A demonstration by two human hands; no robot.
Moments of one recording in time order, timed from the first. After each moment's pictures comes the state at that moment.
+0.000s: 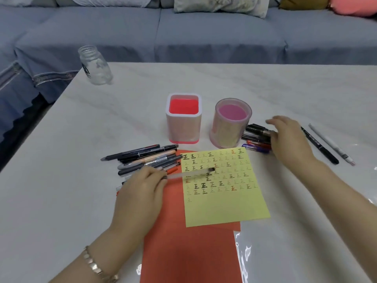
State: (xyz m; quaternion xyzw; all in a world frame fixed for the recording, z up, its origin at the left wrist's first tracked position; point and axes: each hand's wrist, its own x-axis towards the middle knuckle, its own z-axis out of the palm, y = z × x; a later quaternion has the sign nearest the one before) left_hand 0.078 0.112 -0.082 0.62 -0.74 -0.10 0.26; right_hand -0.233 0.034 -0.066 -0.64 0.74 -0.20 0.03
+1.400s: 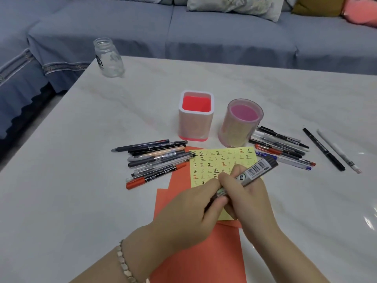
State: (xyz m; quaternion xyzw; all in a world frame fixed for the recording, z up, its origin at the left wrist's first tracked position) left_hand 0.035 0.142 -0.053 0.36 -0.81 -0.34 0.31; right_hand -0.088 0.141 -0.033 -0.43 0.60 -0.47 0.49
